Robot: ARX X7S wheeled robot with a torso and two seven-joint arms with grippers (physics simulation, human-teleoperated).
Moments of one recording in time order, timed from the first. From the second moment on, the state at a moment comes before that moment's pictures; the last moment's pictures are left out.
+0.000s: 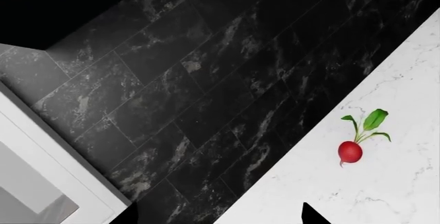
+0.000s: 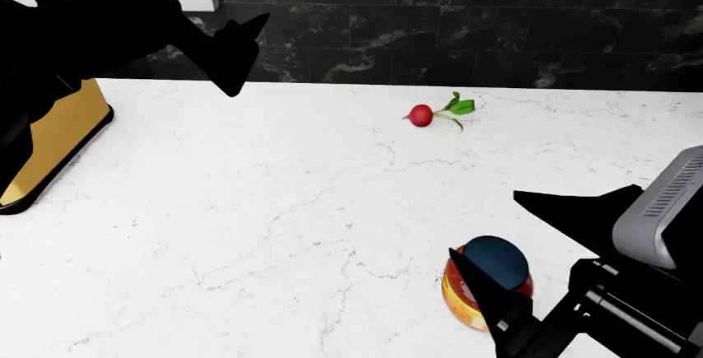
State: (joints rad) left arm -1.38 -0.55 0.45 0.30 -0.35 -1.23 0.45; right arm 0.41 1.05 0.25 -0.91 1.61 1.03 0.25
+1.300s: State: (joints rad) left arm -1.37 -0.55 0.46 0.30 -0.37 -1.23 0.43; right arm 0.16 0.98 0.19 -0.87 1.20 1.03 0.07
